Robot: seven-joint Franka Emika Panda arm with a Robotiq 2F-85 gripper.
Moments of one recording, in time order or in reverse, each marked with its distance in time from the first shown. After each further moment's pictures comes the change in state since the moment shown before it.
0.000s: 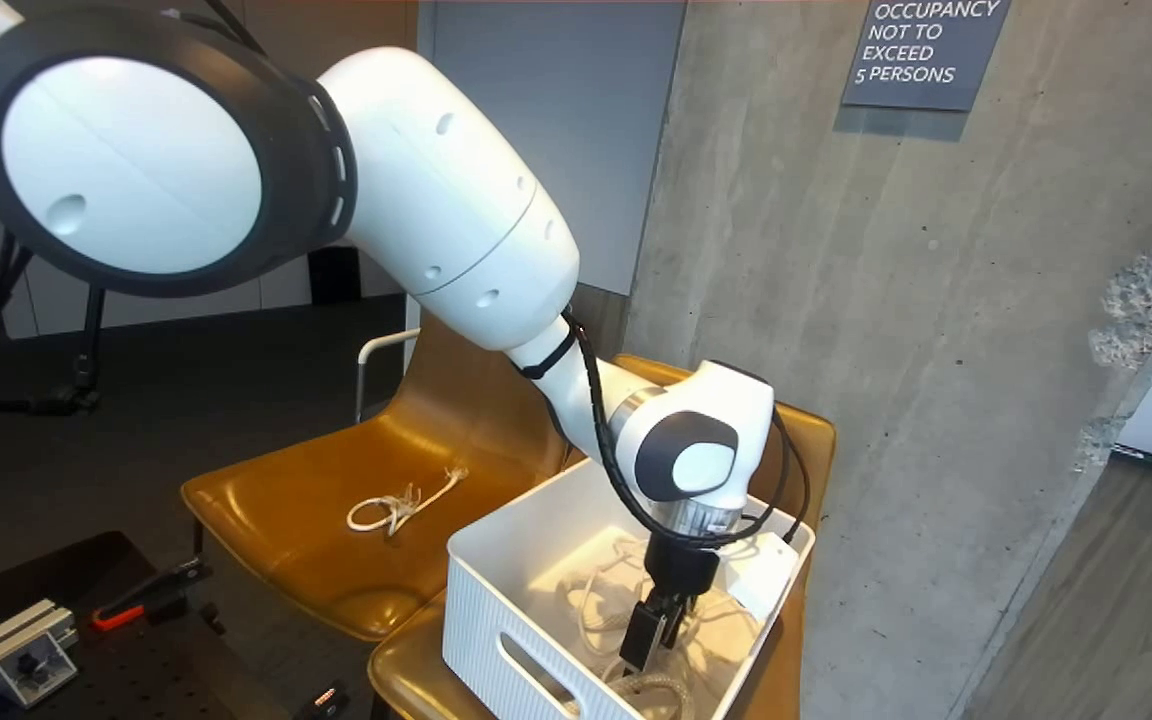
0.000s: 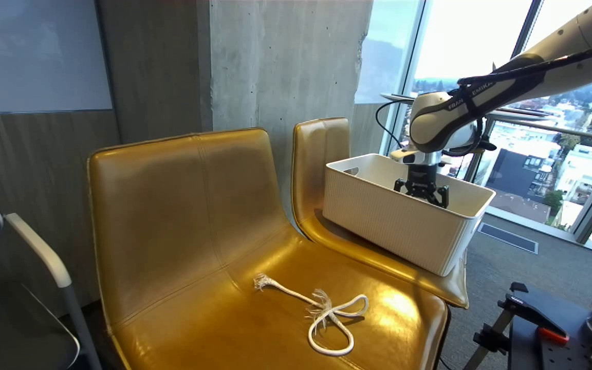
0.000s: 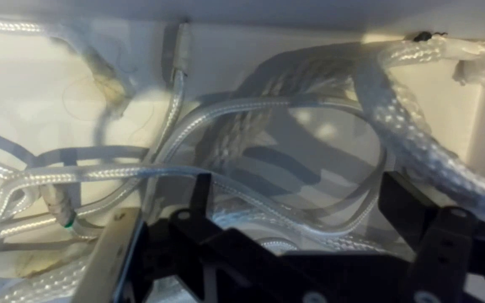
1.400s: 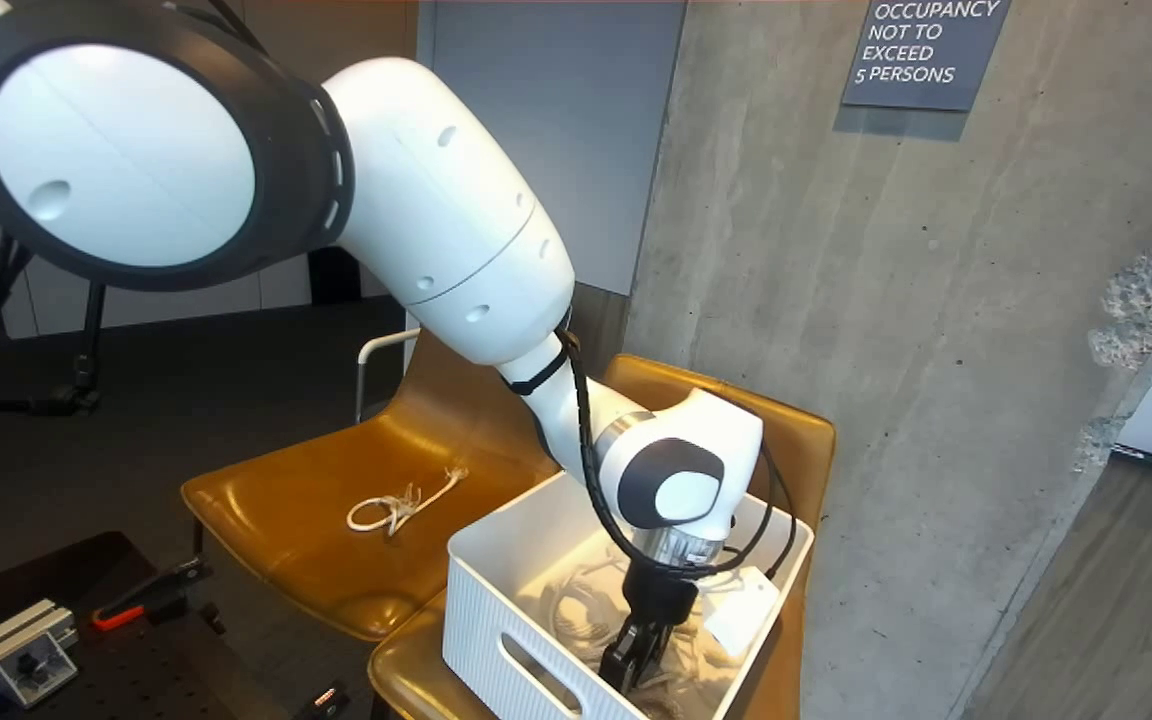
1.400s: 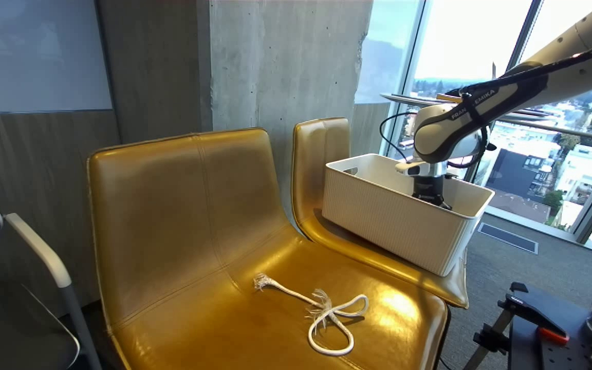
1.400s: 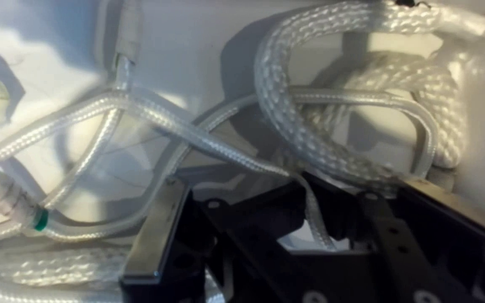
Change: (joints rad) arm -0.005 -0.009 -0.003 -0.076 0.020 -0.001 0.016
